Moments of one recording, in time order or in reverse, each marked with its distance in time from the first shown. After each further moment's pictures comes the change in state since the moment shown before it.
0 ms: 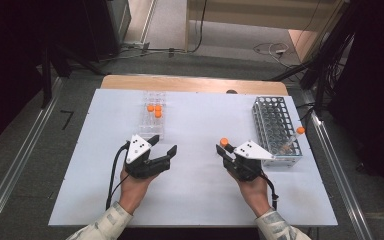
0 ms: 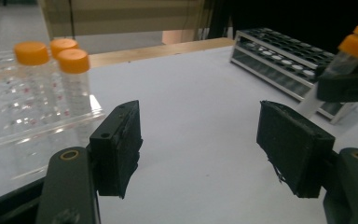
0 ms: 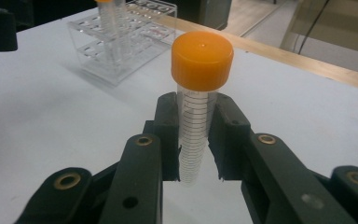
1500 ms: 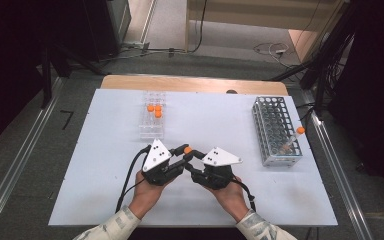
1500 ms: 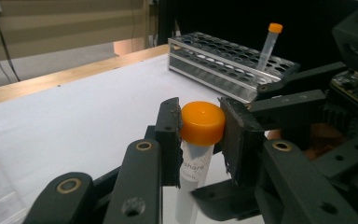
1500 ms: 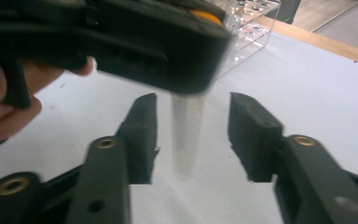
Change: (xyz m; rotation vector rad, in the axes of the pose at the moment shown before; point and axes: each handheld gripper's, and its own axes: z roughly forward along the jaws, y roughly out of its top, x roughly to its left) left arm -0.029 0.009 0.008 -0.027 -0.161 0.080; right arm 0.058 0.009 0.024 0.037 0.211 -0.073
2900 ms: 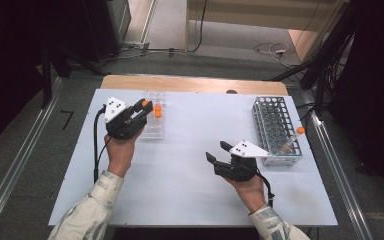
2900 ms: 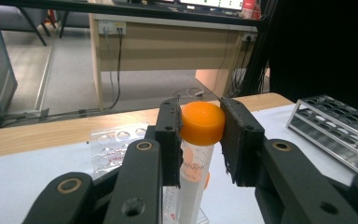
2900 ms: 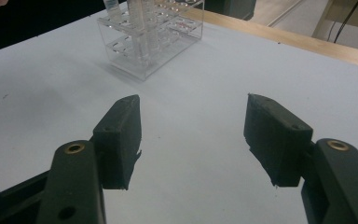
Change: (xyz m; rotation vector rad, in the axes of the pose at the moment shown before) left arm 0.109 0.045 -0.011 -0.106 0.333 -0.123; right arm -0.048 -0.012 -0.030 -0.012 -0.113 0.106
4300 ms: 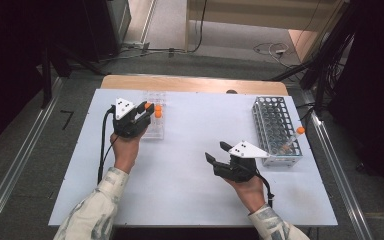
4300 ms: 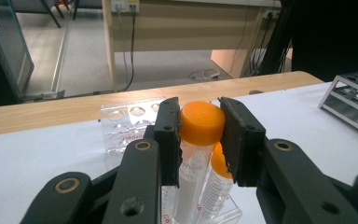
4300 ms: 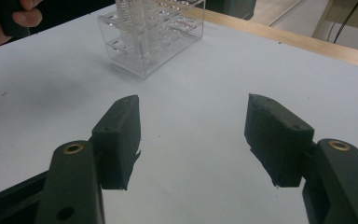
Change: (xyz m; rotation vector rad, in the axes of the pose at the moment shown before) left arm 0.008 -0.021 0.027 0.082 0.060 0.005; right arm 0.001 -0.001 0.001 0.001 -0.003 -0.011
